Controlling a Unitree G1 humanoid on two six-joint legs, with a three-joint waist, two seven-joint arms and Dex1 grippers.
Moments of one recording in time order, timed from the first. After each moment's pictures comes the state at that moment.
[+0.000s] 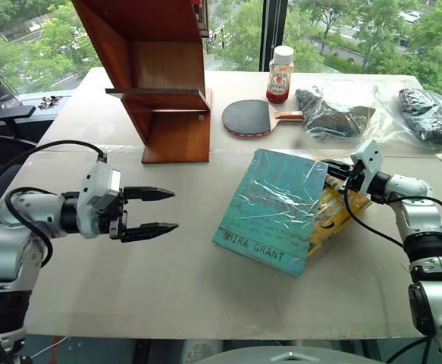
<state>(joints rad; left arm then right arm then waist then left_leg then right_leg) -0.11 0.96 0.27 -0.14 -0.61 0.34 -1.42 -0.58 -0.51 -0.05 0.59 0.19 -0.08 0.99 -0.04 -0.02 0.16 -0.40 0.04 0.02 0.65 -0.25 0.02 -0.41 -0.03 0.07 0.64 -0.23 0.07</state>
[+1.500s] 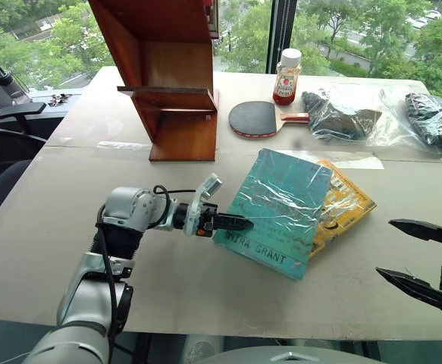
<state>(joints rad) -0.65 0.53 -0.06 0.23 -0.80 1.48 -1.10 0.54 -0.77 -0.76 -0.70 0.88 0.47 1.12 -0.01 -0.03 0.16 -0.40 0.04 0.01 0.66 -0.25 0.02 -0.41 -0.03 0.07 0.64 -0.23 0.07</state>
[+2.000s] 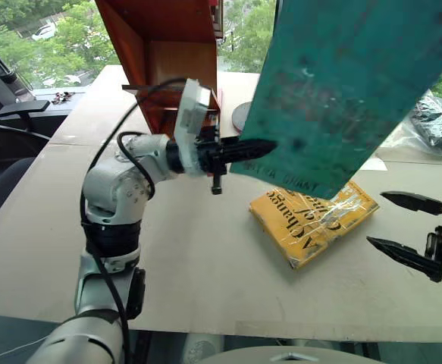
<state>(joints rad) -0.74 0.44 -0.01 -0.23 -0.57 0.57 -1.13 0.25 -0.80 -0.60 -0.57 0.84 0.44 1.08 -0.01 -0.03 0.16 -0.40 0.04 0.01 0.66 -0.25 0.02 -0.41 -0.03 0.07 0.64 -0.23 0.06</state>
